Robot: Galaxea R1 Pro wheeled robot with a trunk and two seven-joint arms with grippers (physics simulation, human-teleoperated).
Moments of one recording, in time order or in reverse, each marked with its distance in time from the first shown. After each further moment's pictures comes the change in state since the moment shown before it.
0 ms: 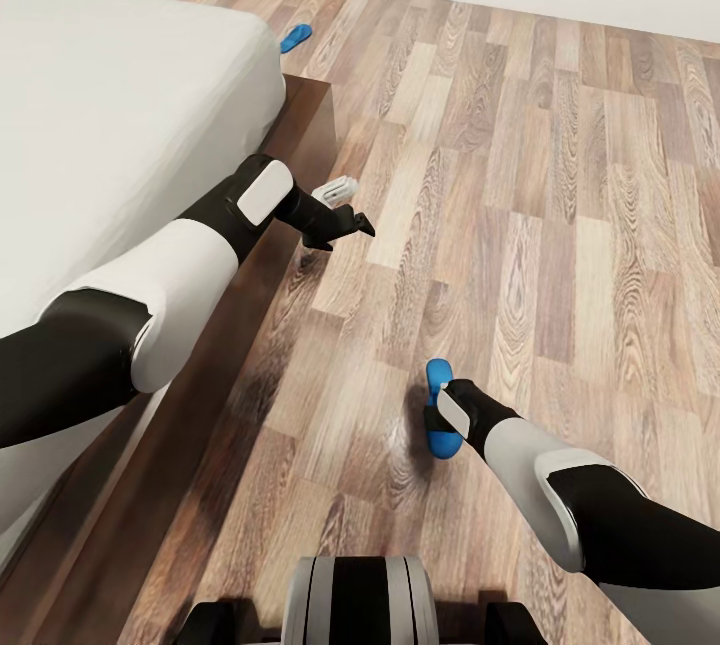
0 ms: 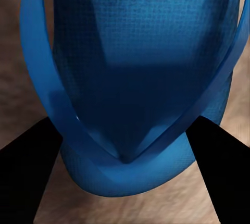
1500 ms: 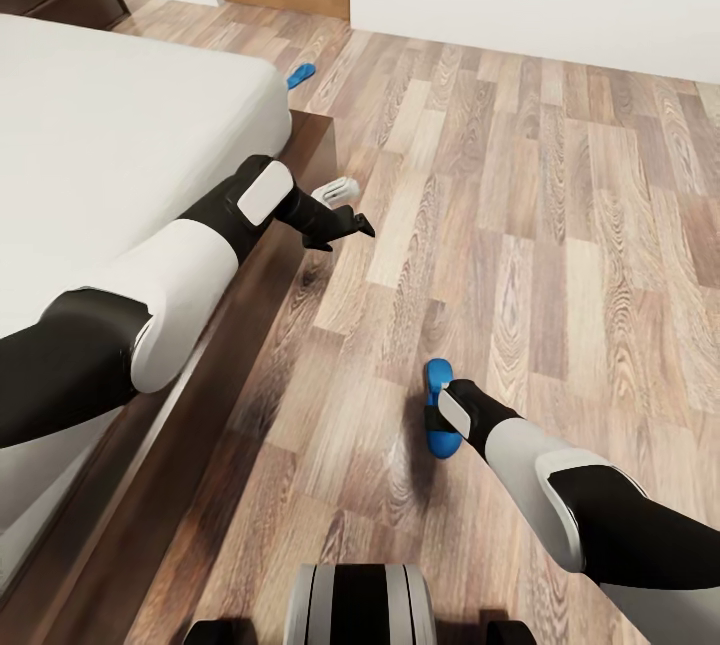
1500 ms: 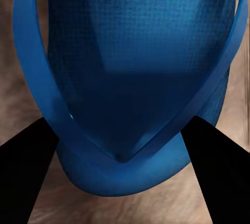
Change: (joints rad) left arm 0.000 0.000 0.000 0.002 0.001 0.000 0.004; right arm 0.001 -0.003 -0.004 0.000 -0.010 -0.006 -0.001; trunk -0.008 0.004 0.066
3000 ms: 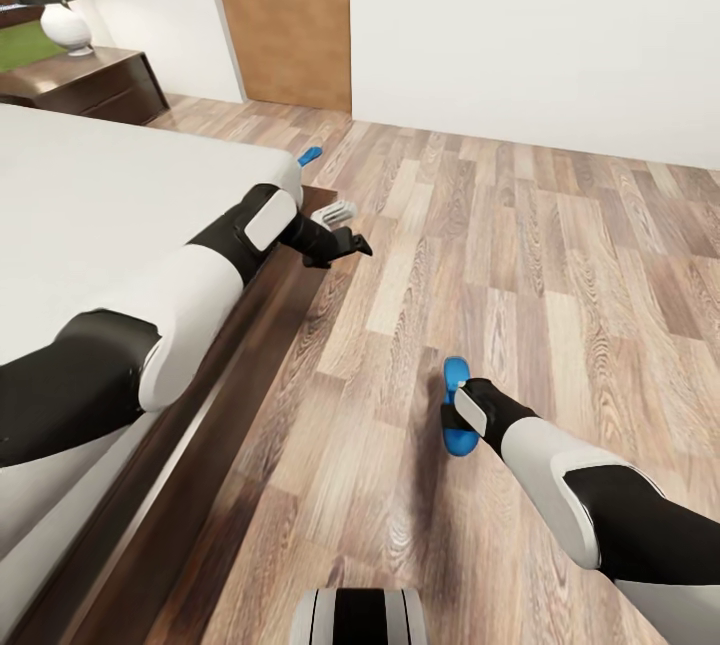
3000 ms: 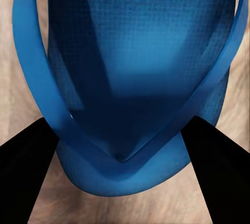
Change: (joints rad) left arm 0.070 0.000 -0.006 0.002 -0.009 -0.059 0.009; right arm 0.000 -0.055 -0.002 -0.008 0.000 -0.001 0.001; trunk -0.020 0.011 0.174
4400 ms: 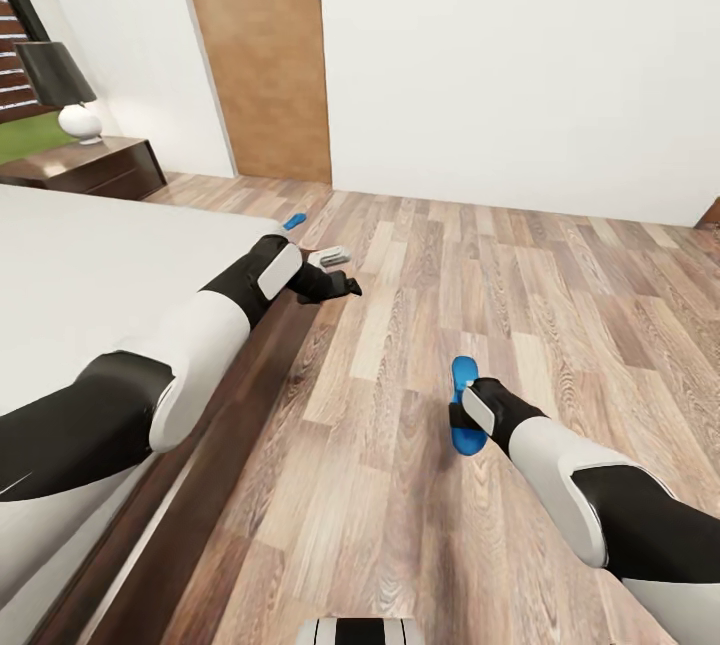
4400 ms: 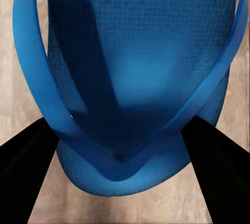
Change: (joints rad) left arm 0.141 0.000 -0.001 0.000 -0.138 -0.091 -0.003; right arm 0.000 -0.026 -0.003 -0.003 -0.002 -0.002 -0.004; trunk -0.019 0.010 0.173
